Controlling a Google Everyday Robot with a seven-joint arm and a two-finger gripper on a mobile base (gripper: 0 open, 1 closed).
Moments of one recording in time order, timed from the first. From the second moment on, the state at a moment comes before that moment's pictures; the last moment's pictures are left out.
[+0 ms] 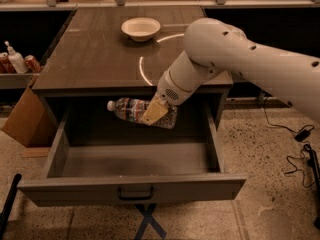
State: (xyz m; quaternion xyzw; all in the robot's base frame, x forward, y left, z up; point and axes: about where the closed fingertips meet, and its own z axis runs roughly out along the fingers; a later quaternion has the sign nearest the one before) arm 0.565 0.005 0.789 -0.54 0.80 0.16 0.22
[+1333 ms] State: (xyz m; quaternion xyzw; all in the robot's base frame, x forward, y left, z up) arm 0.573 0.016 0.708 -0.55 0.79 0.16 0.24
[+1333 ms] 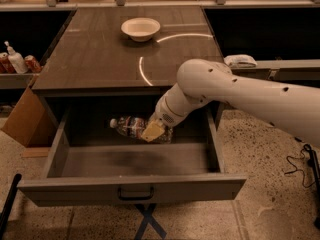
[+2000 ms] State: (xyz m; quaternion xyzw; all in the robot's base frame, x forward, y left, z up) arm 0.579 0.020 0.677 -0.54 0.79 0.16 0.23
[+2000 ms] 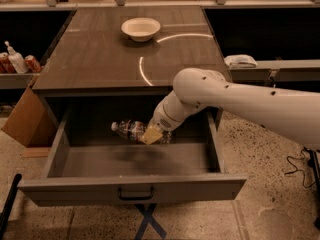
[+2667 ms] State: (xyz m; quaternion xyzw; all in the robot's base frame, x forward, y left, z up) arm 0.585 0.018 0.658 -0.54 0.80 0.16 0.22
